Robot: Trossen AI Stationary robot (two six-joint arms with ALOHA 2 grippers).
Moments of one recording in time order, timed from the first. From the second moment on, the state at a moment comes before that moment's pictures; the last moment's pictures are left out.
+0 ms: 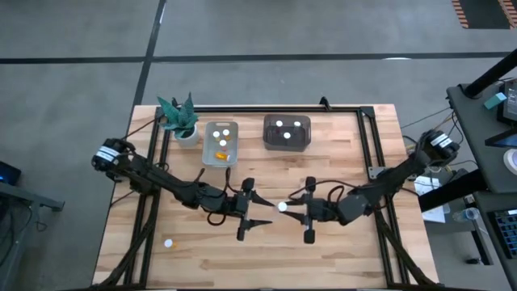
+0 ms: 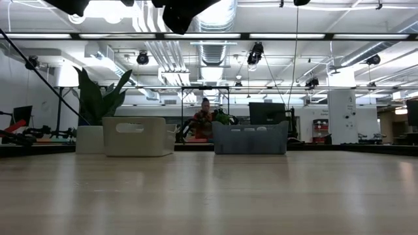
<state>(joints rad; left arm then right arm) -0.36 1.60 0.84 0.74 -0.22 -0.02 0.55 1.43 0.76 0.62 0.60 -0.06</state>
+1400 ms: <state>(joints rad) -0.30 1.81 1.01 0.88 -0.29 -0.04 0.54 1.33 0.76 0.17 0.60 0.21</state>
